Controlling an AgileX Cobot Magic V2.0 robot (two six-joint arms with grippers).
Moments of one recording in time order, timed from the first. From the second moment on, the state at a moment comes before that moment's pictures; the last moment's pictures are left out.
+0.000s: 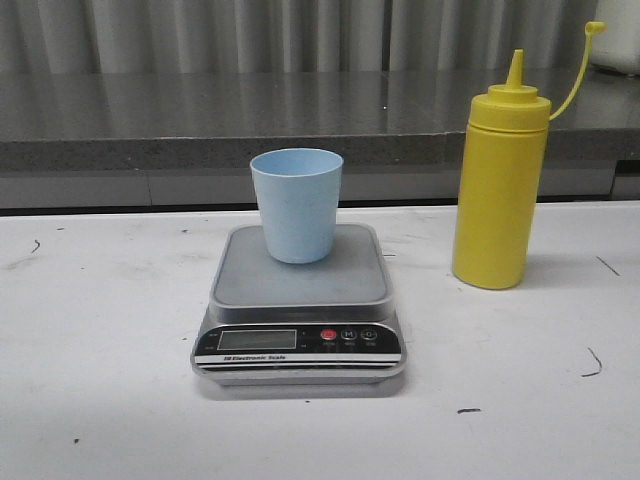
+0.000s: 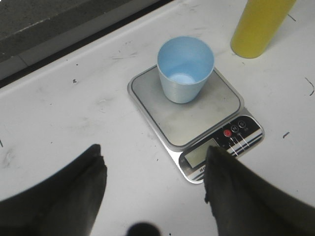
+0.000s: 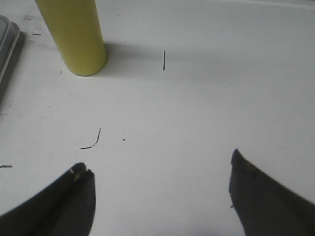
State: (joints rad) left arm -0.52 1.06 -1.06 -0.03 0.80 0.05; right arm 0.03 0.65 -0.60 0.00 0.71 0.00
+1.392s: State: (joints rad) left arm -0.52 0.58 -0.82 -0.02 0.81 -0.01; right arm 0.31 0.92 -0.60 0.07 0.54 -0.08
